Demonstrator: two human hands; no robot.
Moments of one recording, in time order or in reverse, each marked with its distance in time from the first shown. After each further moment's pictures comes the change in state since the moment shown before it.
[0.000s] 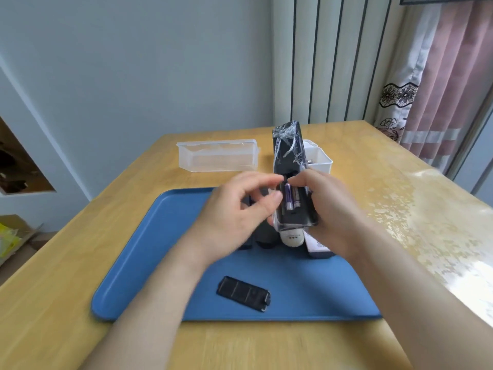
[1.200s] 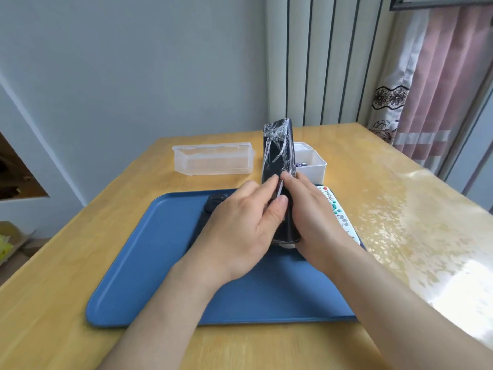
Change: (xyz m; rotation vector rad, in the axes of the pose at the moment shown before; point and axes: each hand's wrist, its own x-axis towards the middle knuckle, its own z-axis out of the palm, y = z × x) left_hand -0.008 0.009 0.015 0.407 0.008 0.059; right_hand 0.000 0.024 0.011 -0.097 0.083 -0.116
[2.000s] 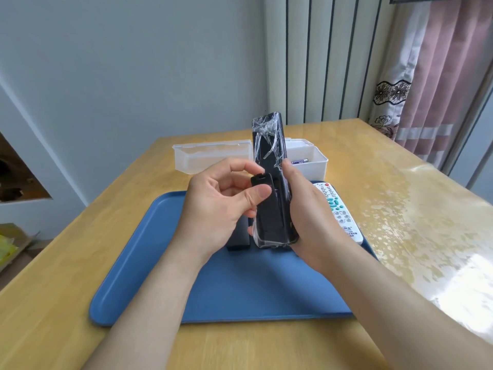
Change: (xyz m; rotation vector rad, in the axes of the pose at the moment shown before) left_hand 0.009 -0.012 -0.011 -0.811 0.228 -0.126; right_hand -0.010 -0.006 0.010 0.109 -0.066 0.086
